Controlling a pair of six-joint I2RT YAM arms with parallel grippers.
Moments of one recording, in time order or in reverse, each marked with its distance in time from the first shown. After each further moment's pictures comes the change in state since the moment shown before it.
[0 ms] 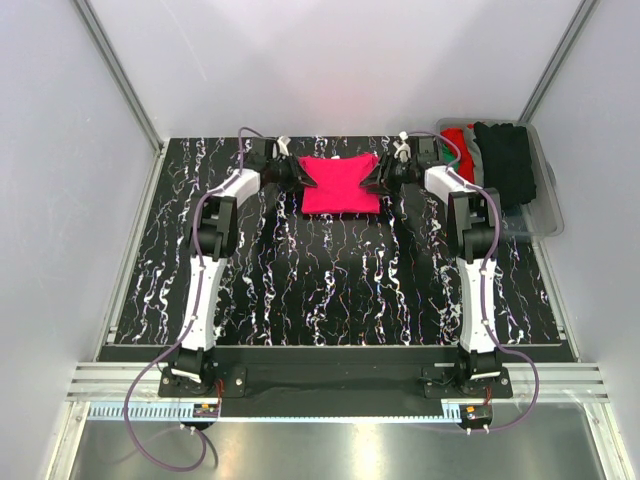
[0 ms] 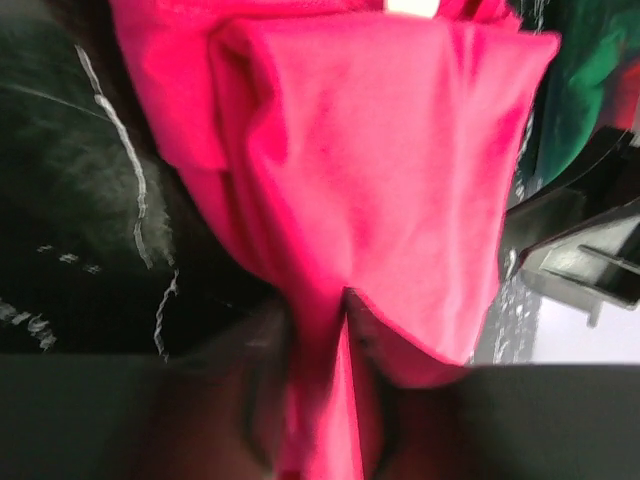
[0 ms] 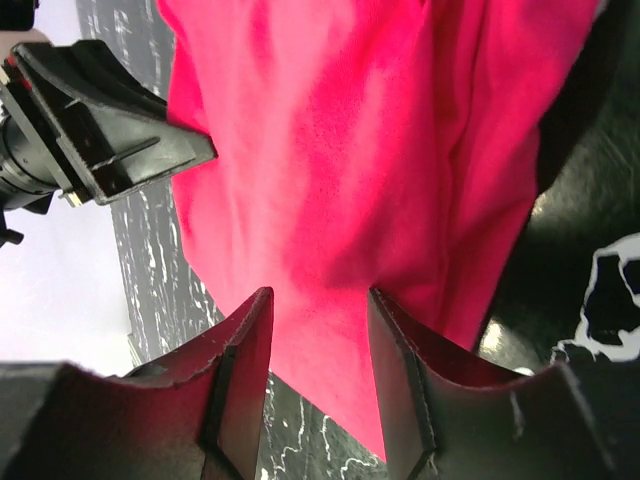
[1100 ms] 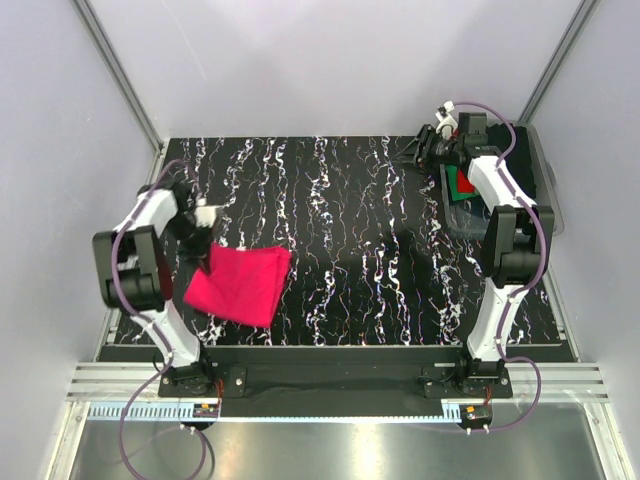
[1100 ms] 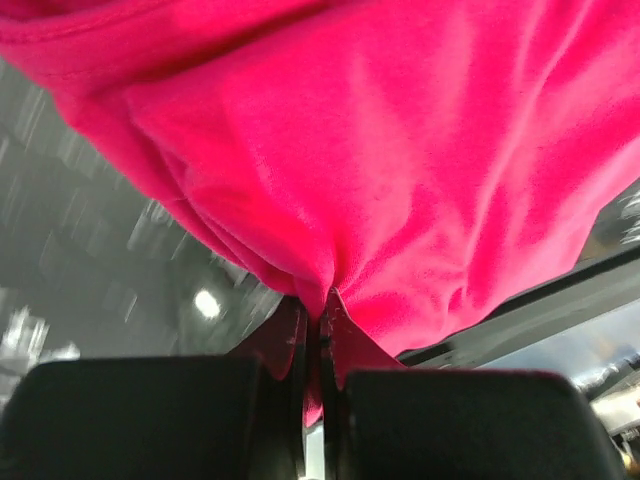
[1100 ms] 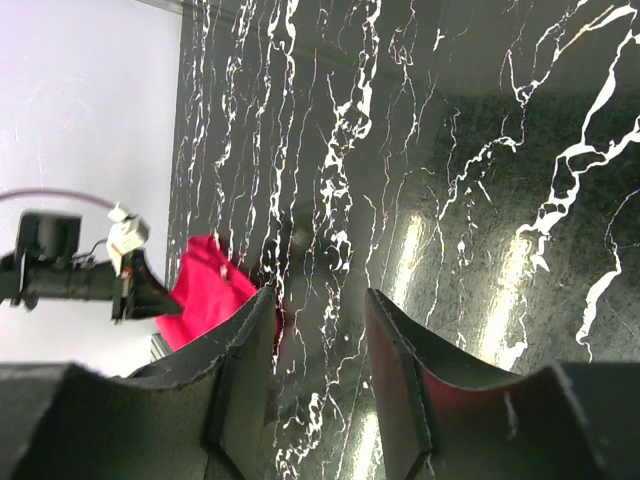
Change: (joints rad) left arm 0.319 -0.750 -0.763 -0.923 -0.388 1.001; right arm -0.138 -0.407 -0.193 -0.083 -0.052 -0.062
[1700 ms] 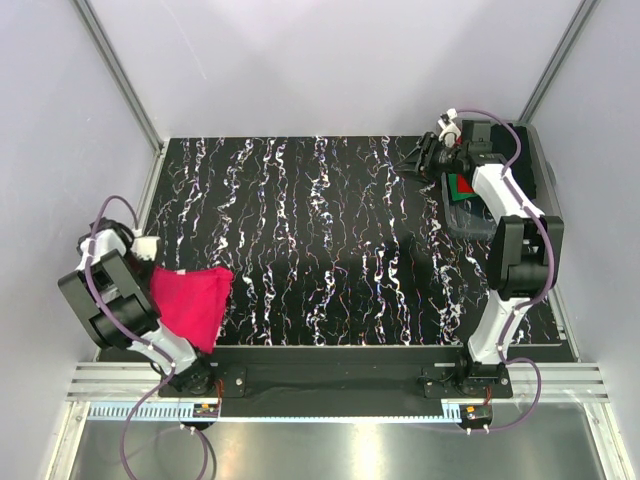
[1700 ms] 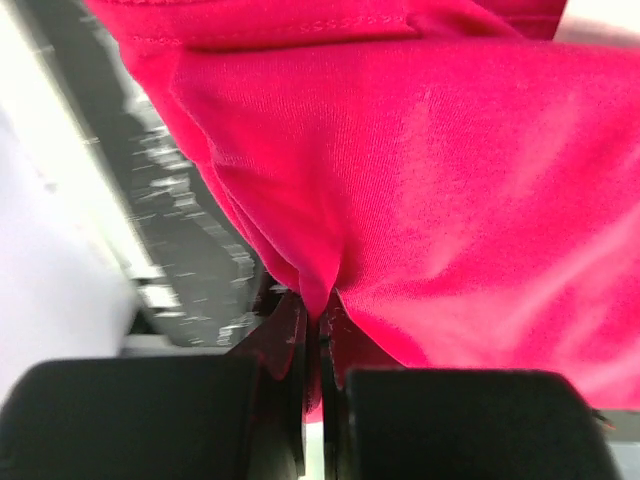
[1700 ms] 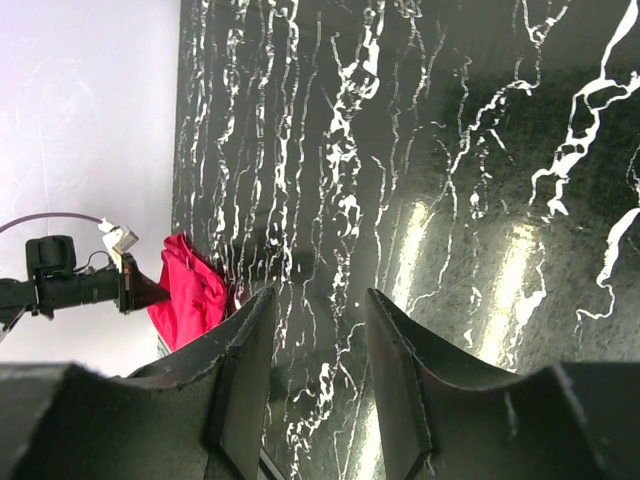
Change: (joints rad) left arm 0.474 -0.237 -0.327 0.228 -0.290 0.275; right arm 0.000 -0.109 -0.132 -0.008 0.001 0.000
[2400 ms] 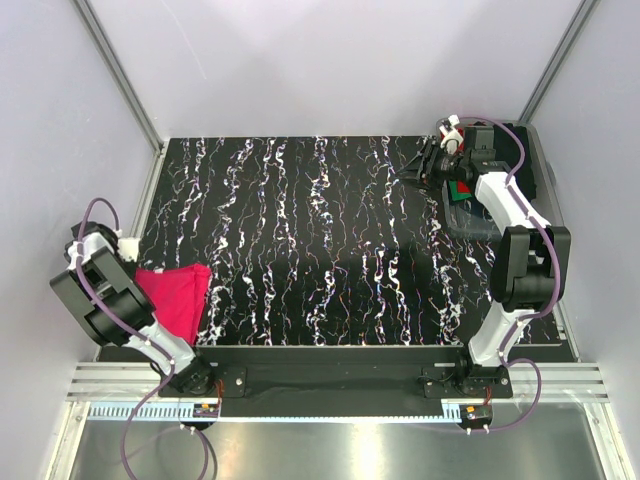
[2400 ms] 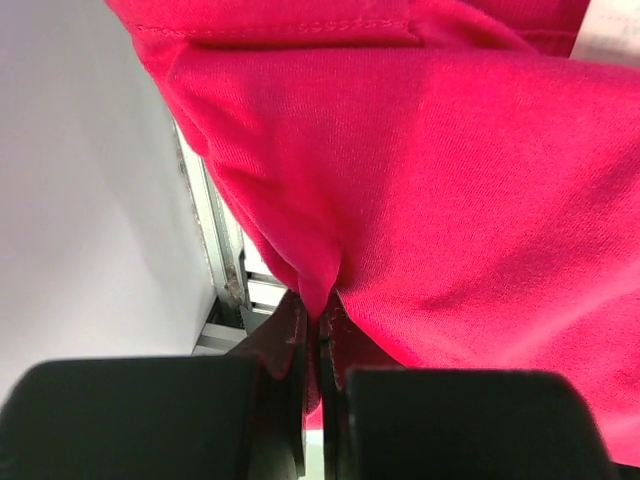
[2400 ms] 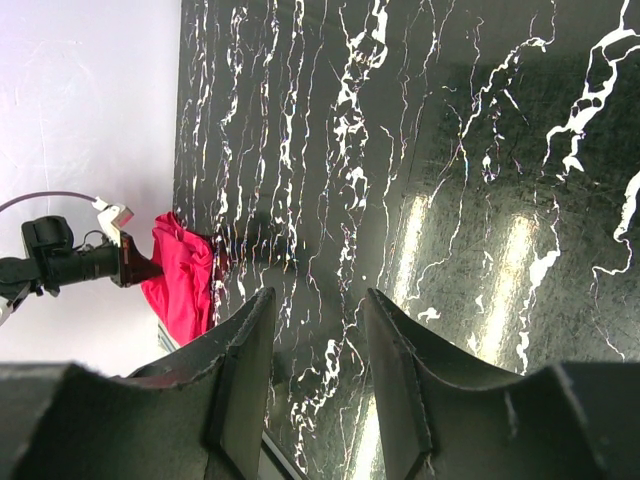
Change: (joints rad) left arm 0.123 0.050 0.034 0.138 -0.109 0.064; right arm 0.000 -0.109 -0.114 0.001 0.001 -0.008
